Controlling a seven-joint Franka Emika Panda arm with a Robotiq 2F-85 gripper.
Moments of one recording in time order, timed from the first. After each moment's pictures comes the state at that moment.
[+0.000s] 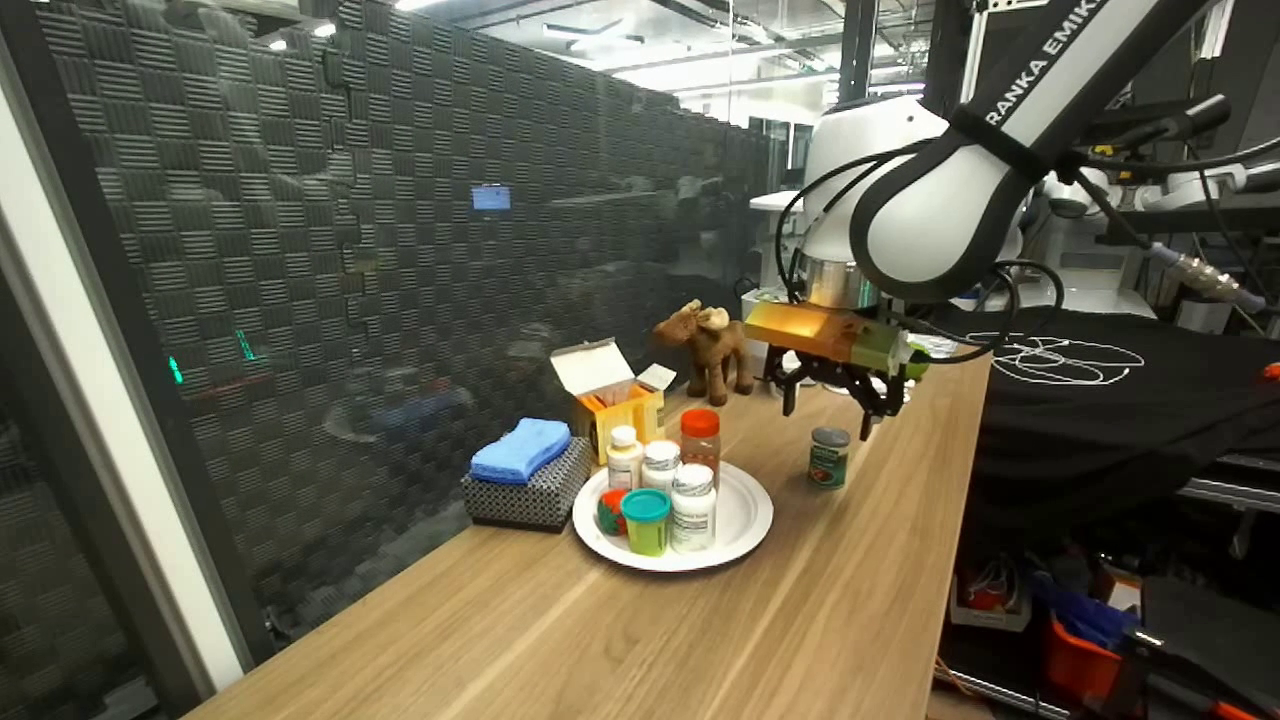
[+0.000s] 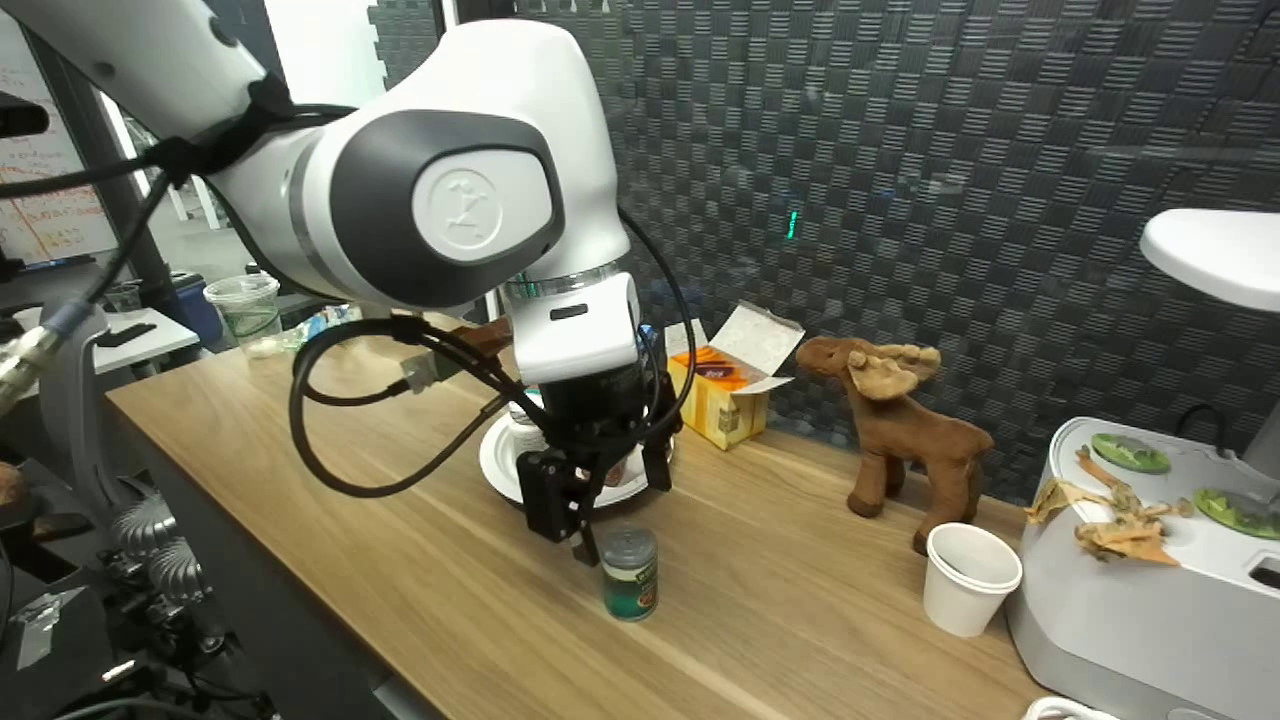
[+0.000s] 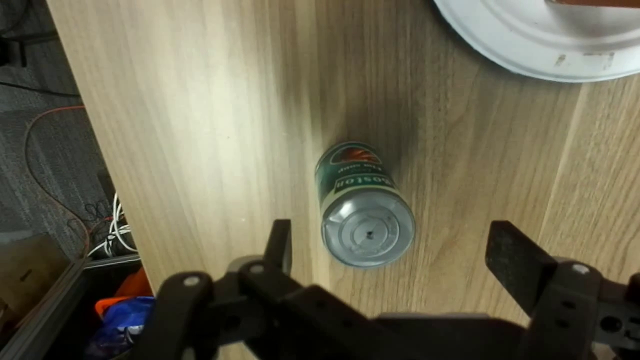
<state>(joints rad) -0.04 0.18 -0.14 -2.36 -0.29 2.63 1.53</state>
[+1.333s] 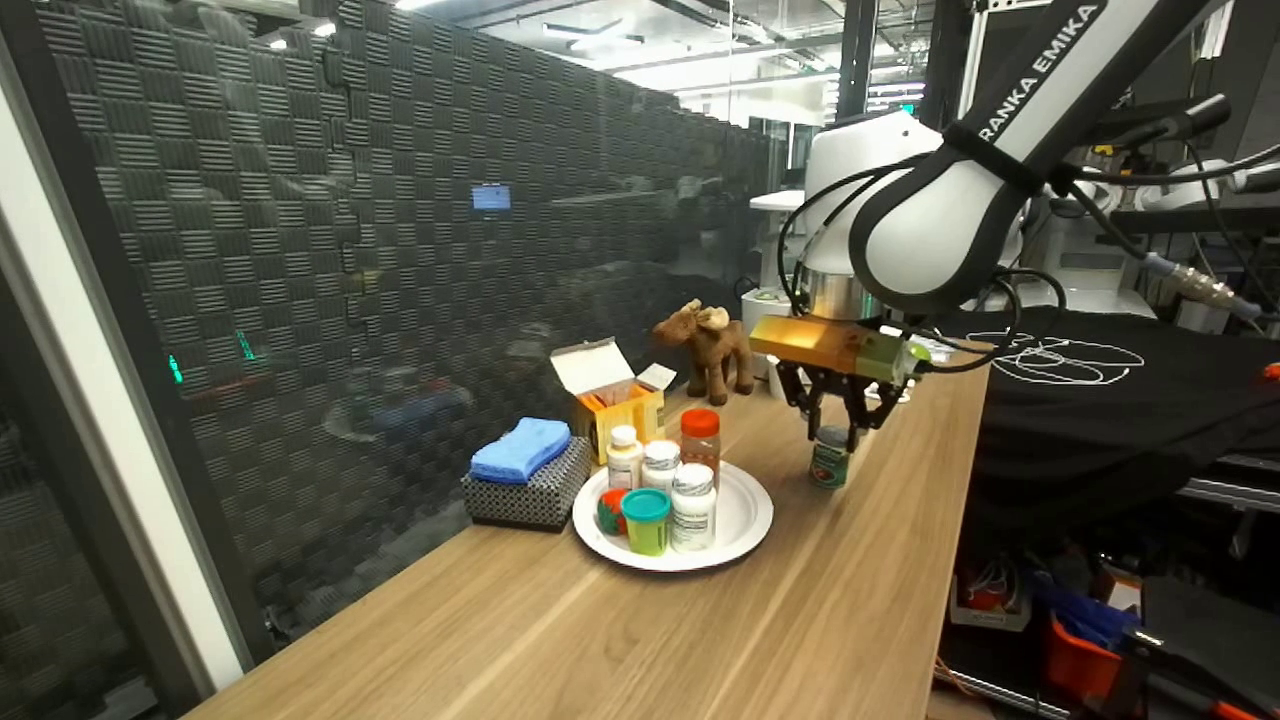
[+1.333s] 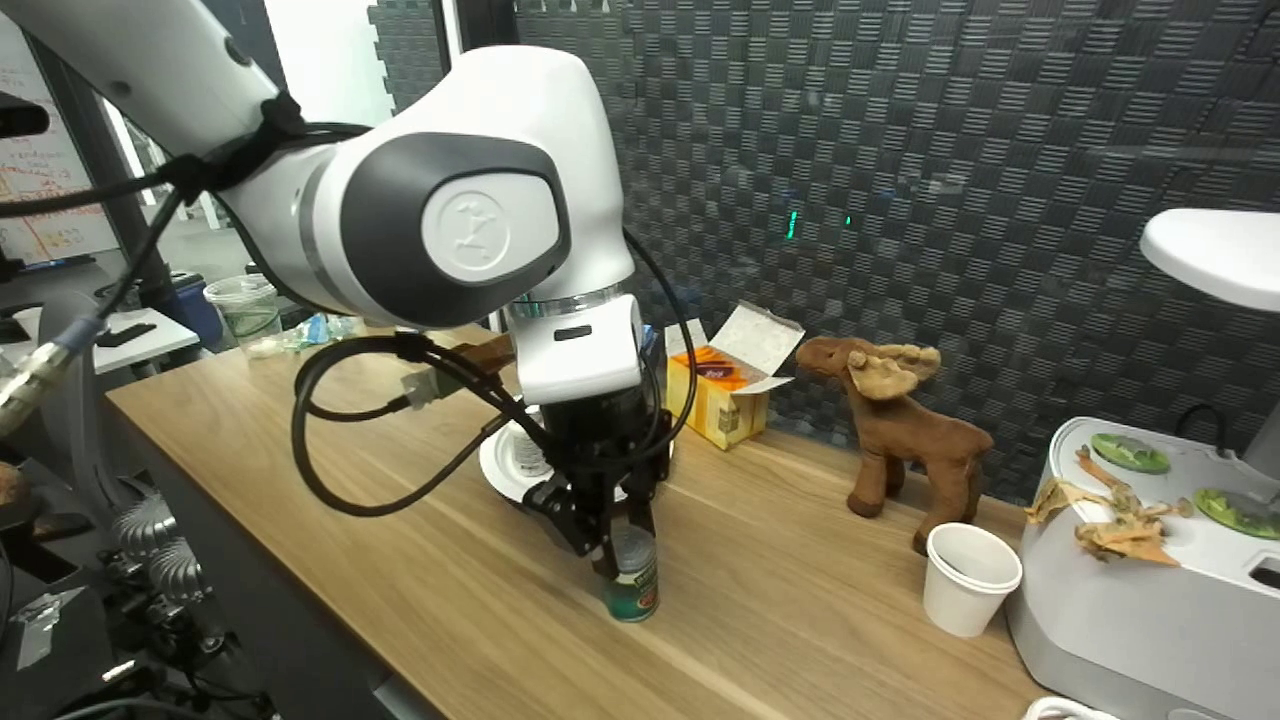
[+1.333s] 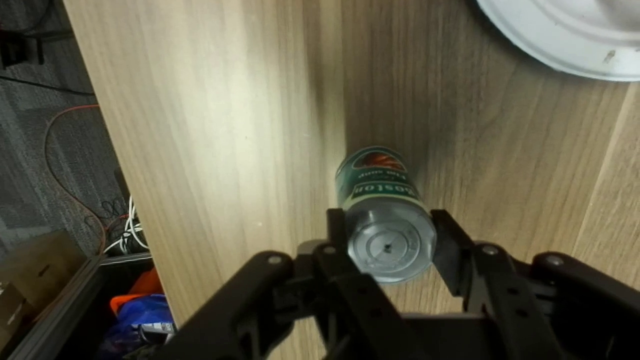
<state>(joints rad) -0.04 0.20 -0.15 -2.35 -0.29 2.62 1.52</state>
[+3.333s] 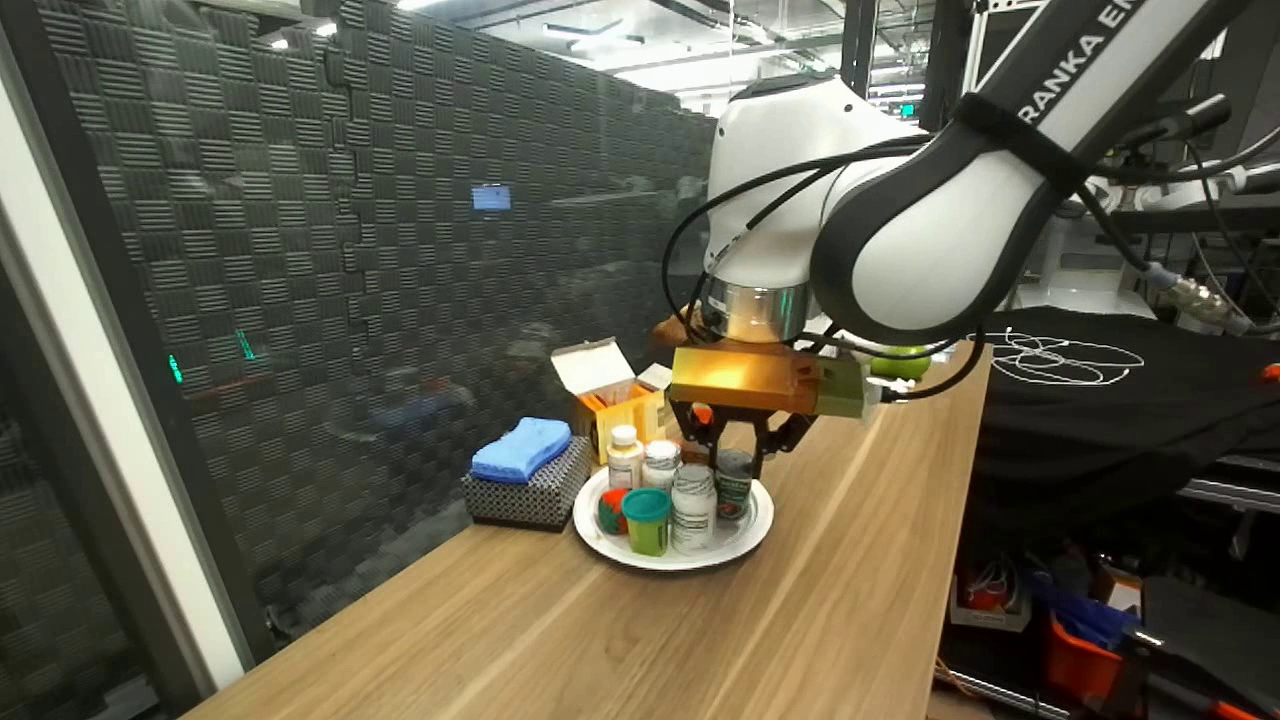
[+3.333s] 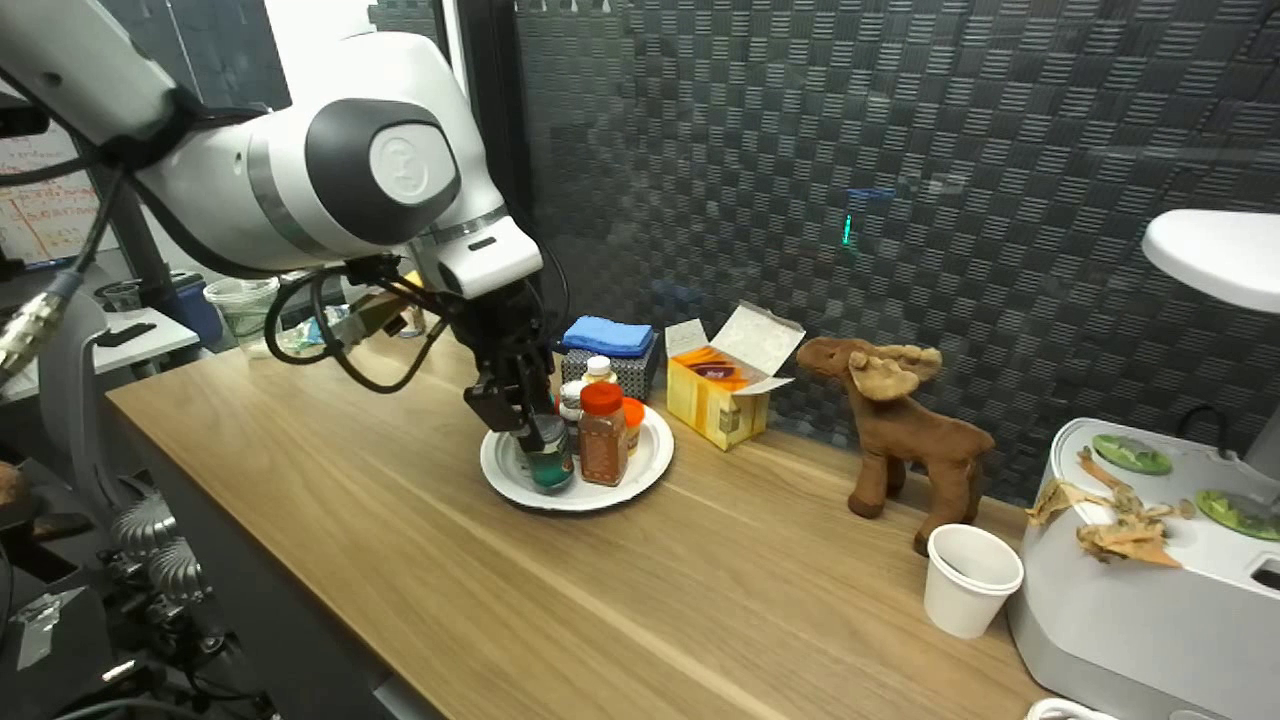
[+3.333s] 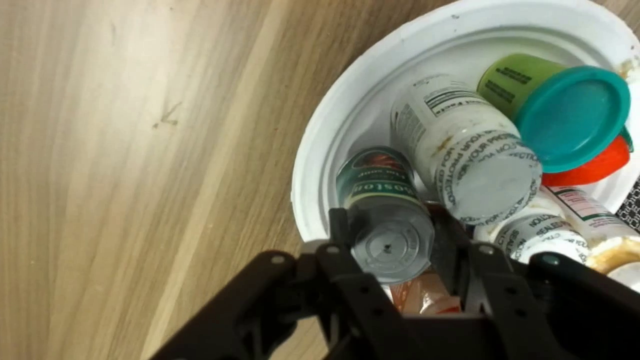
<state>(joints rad) 0.10 0.19 -0.01 -2.33 -0.42 2.66 1.44</state>
